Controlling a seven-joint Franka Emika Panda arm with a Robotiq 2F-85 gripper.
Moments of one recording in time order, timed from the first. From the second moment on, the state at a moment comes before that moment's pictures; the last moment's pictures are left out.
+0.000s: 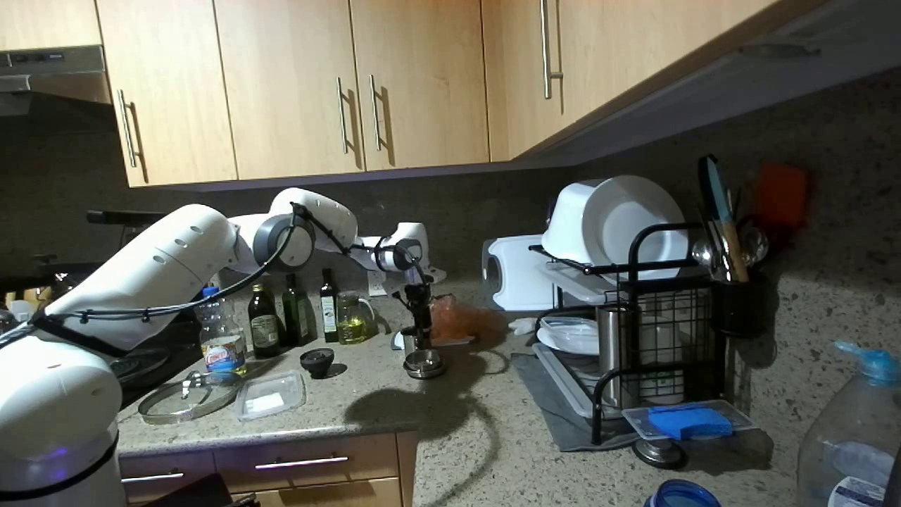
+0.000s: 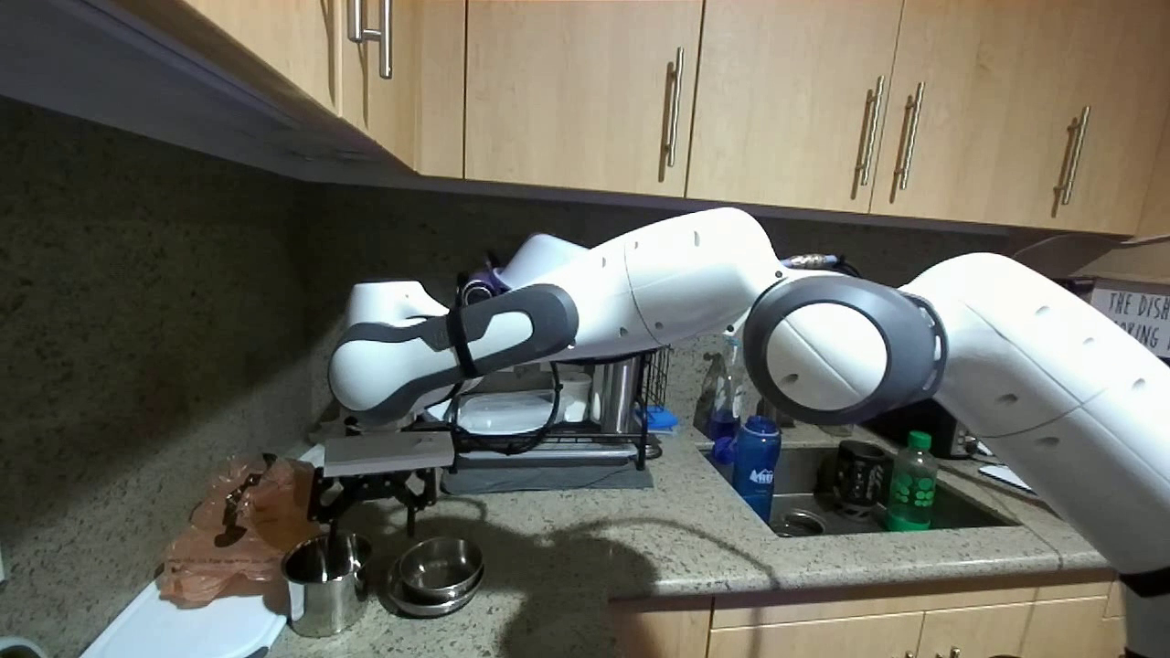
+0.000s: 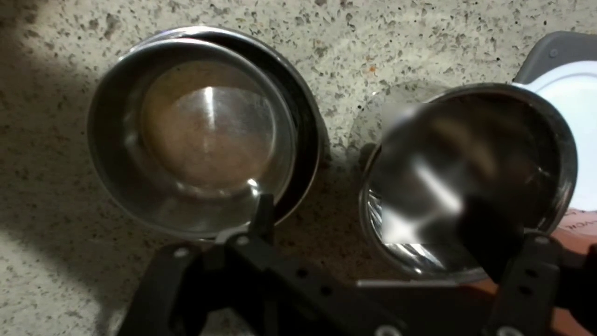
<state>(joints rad) 0.26 0.88 0.03 -1.09 -0.01 2.04 0.69</state>
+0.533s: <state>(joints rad) 0.26 0.93 0.03 -1.03 -0.01 2.01 0.69</state>
